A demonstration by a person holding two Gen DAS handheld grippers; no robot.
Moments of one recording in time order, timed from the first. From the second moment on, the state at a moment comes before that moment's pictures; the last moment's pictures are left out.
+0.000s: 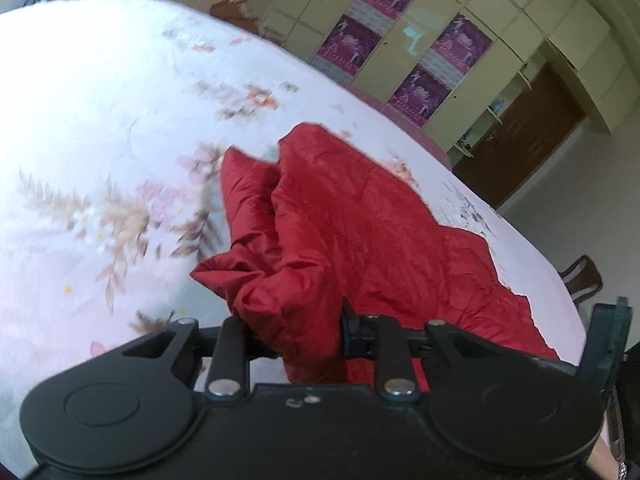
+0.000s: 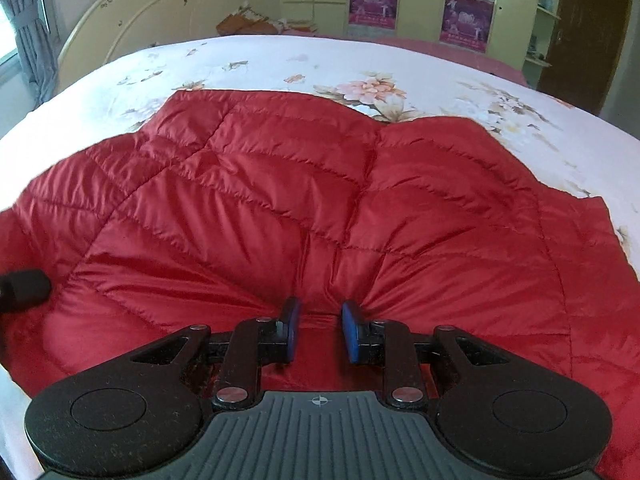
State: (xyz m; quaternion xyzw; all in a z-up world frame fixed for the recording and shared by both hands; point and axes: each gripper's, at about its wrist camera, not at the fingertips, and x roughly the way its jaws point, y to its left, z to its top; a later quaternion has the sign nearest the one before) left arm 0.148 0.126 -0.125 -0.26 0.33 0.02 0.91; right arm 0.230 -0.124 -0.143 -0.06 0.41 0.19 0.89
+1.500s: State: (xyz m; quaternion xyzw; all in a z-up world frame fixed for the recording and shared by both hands) left arm 0.168 -0.132 -0.069 0.03 0.29 -0.17 0.94; right arm 0.128 -0.338 -0.099 0.08 0.38 0.19 0.90
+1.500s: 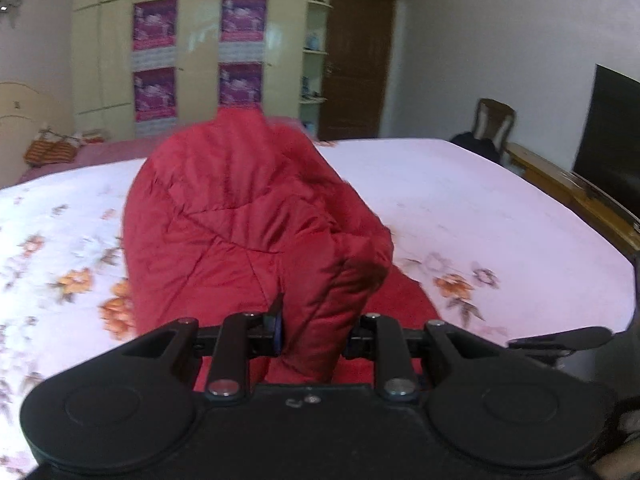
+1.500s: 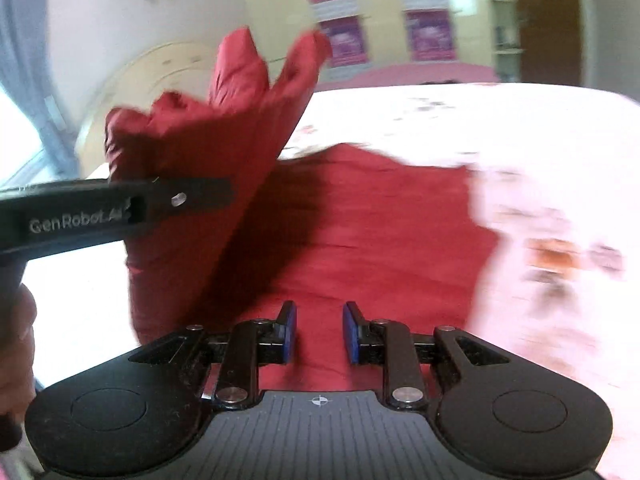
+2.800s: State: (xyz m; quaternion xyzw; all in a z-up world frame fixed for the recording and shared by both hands) left arm 0.146 -0.165 -0.052 0.08 0.27 -0.16 0.94; right arm 0.169 -0.421 -0.074 0.27 0.37 0.20 0.87
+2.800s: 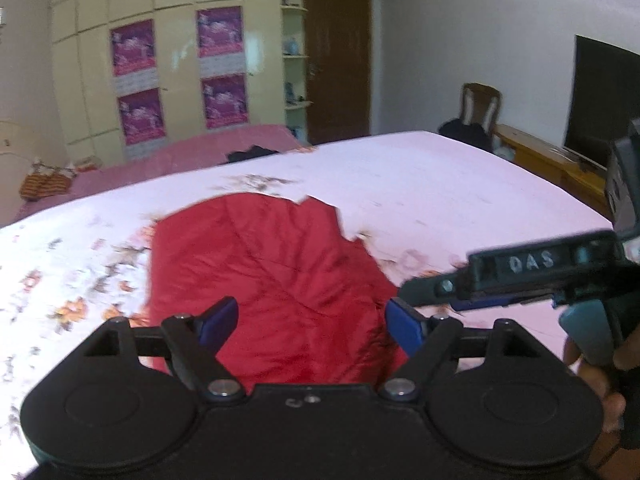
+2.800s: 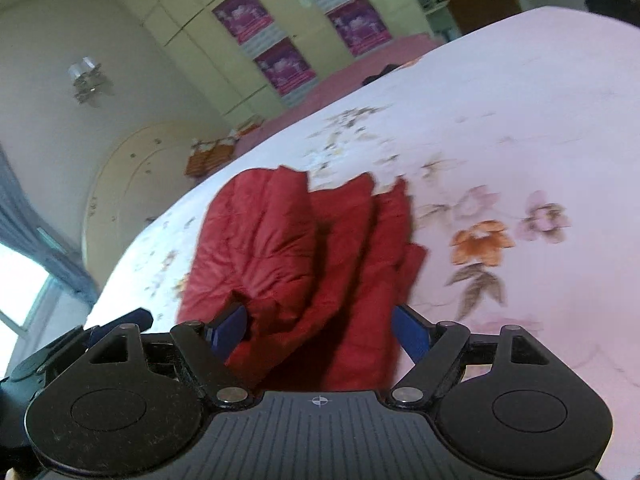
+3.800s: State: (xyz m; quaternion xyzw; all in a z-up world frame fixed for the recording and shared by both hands) left arm 0.208 -0.090 -0.117 0.07 0.32 -0.21 0.92; right arm 0.200 -0.355 -0.095 0.27 0.46 0.13 0.84
